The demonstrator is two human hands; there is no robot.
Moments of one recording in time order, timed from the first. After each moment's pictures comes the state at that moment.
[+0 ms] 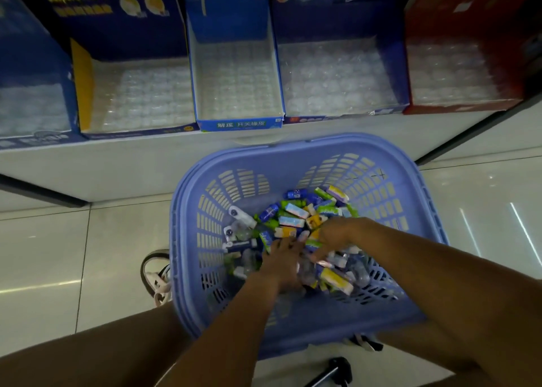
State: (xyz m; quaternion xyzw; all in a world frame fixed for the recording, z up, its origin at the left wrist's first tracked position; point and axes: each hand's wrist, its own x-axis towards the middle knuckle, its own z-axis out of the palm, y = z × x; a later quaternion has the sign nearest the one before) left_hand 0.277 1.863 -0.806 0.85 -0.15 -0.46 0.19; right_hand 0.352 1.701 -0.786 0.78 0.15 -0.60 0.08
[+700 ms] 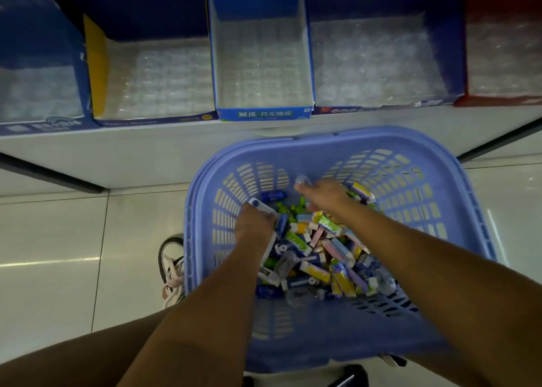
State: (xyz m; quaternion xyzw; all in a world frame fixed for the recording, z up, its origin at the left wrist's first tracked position) left_hand 0.339 1.921 -0.829 0.84 0.31 -0.28 0.34; right_hand 0.392 1.763 -0.797 0.81 -0.21 -0.34 -0.44
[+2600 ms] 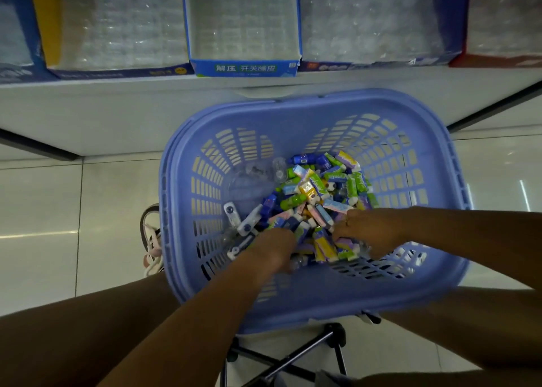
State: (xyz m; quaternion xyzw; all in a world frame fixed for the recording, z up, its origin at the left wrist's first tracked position) left_hand 0.270 1.872 -0.788 0.84 -0.17 -0.51 0.10; right_hand 0.315 1.643 -0.786 0.74 0.40 -0.54 0.03
